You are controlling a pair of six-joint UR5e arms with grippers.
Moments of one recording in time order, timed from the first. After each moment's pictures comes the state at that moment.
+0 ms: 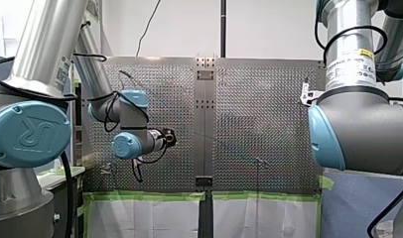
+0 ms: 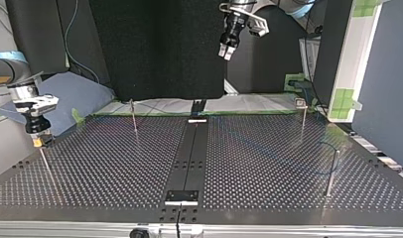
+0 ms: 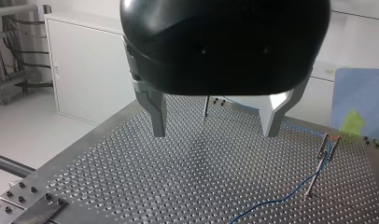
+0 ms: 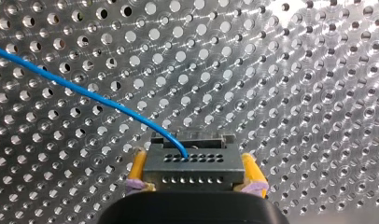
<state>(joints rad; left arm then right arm) -0.58 -1.81 -2.48 -1.97 -1.80 -1.93 1.45 -1.03 1.43 -0.48 0.92 1.73</state>
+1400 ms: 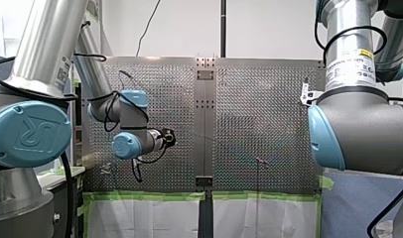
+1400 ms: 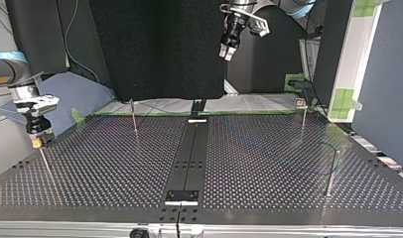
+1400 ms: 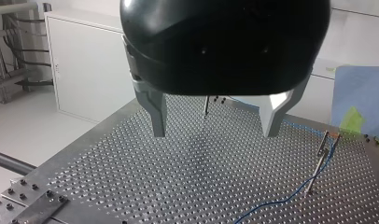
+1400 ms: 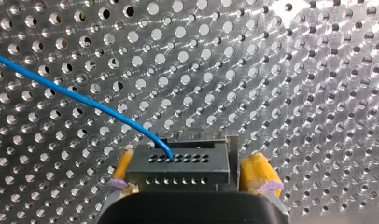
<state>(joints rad) -0.58 -1.81 -2.48 -1.97 -1.80 -1.93 1.45 -1.03 1.43 -0.48 0.92 1.73</state>
